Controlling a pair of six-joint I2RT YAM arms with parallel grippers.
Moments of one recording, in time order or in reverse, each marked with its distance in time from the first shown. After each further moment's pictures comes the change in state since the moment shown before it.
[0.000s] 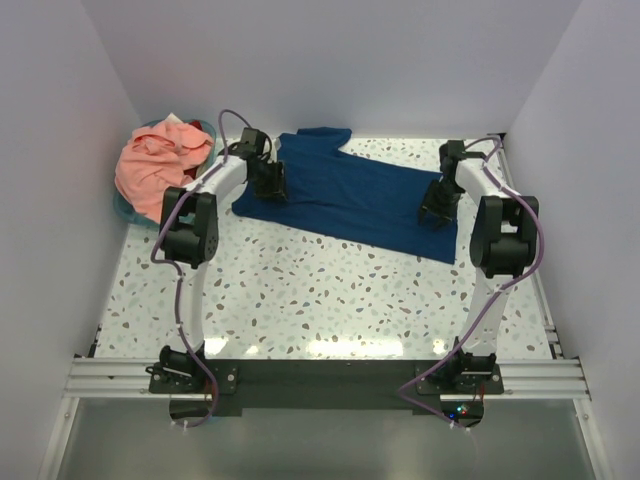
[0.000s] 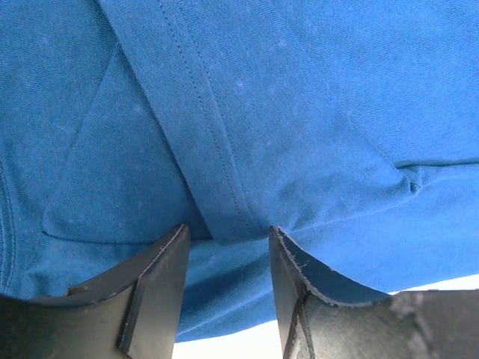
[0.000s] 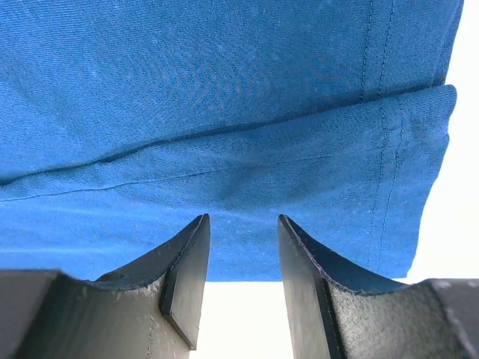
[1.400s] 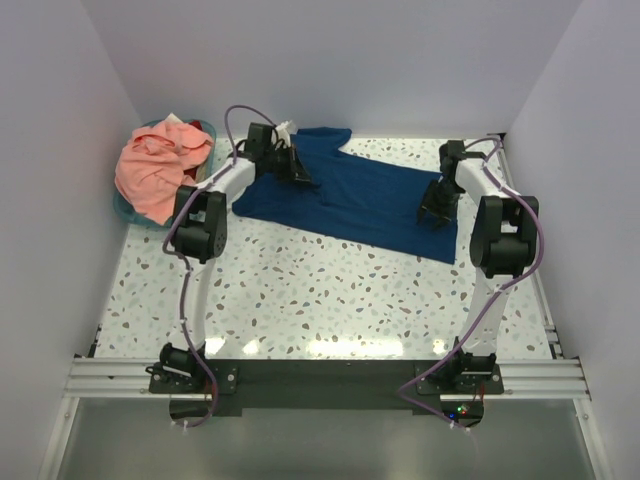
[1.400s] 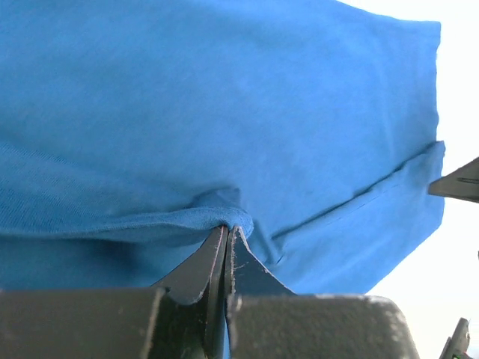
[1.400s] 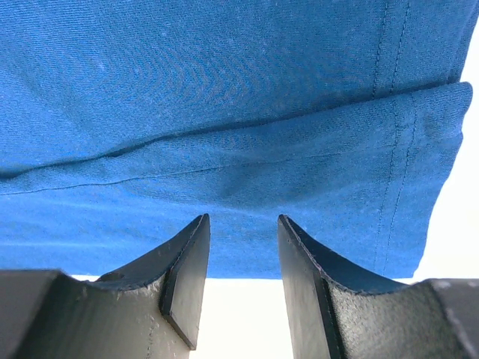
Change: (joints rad) left arm -0.017 0.106 0.081 0.340 0.321 -0.135; right arm 0.000 0.000 0.000 -0.002 -0.022 -0.001
